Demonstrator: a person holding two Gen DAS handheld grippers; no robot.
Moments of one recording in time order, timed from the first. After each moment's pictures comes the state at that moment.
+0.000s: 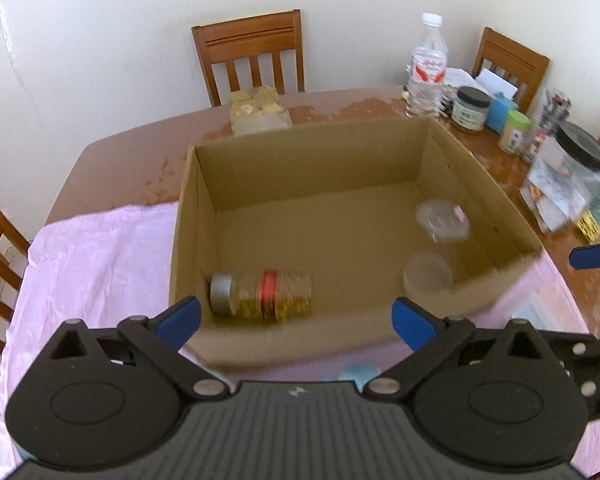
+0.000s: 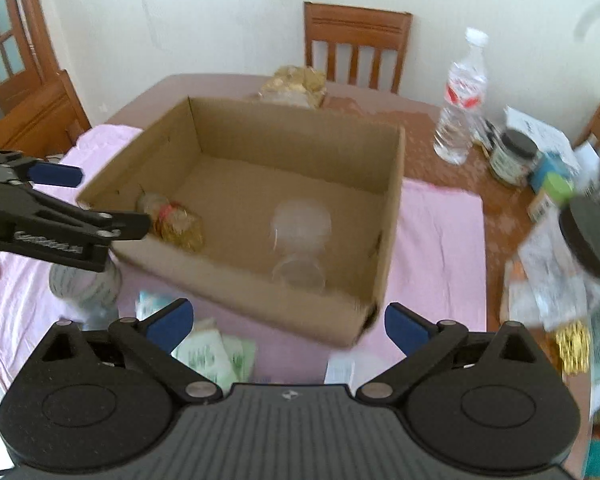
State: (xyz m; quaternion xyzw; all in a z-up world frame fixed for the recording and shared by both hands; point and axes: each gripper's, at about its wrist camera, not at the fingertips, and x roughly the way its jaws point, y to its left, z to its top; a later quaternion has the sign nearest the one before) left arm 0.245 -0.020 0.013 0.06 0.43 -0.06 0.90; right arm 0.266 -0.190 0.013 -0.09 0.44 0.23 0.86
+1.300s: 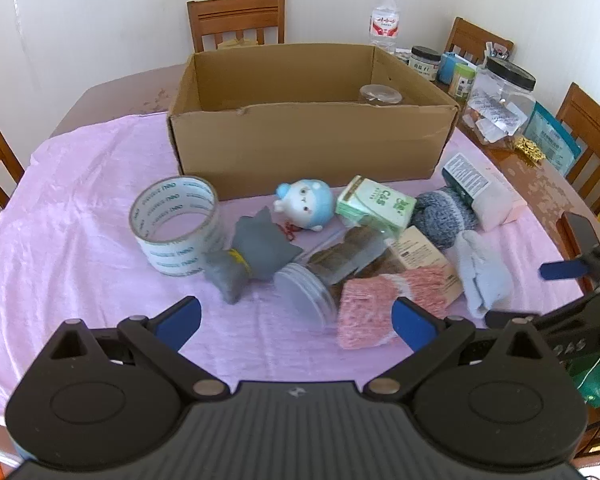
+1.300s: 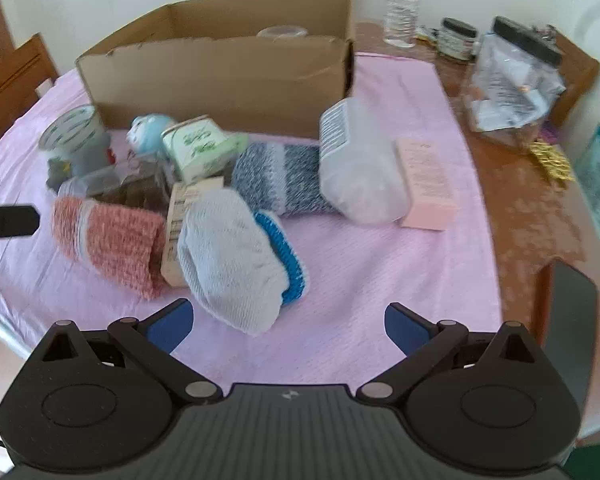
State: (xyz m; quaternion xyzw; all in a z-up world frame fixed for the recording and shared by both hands) left arm 0.096 -0.010 -0.032 0.02 0.43 -0.09 0.90; right arm 0.133 -0.232 -0.075 -0.07 0.47 0.17 0.86
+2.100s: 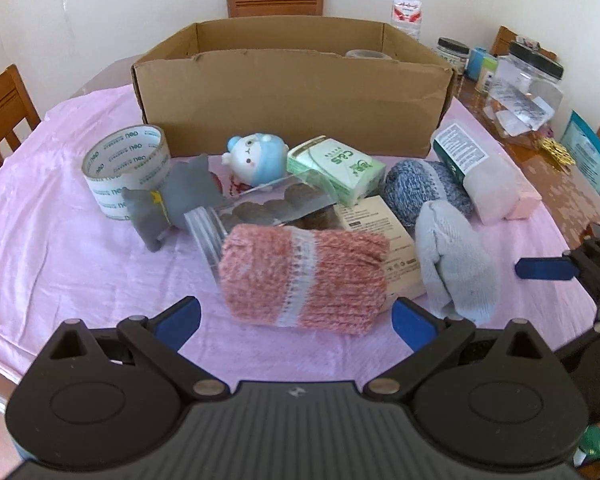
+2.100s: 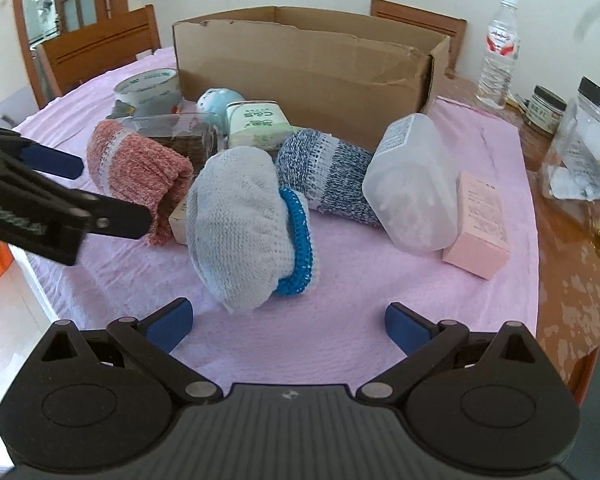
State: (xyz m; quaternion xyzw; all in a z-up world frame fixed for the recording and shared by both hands) left arm 0.087 -0.086 -0.083 -0.01 0.43 0.00 0.90; right arm 0.135 -0.256 -0.105 -0.15 0.39 0.32 0.85
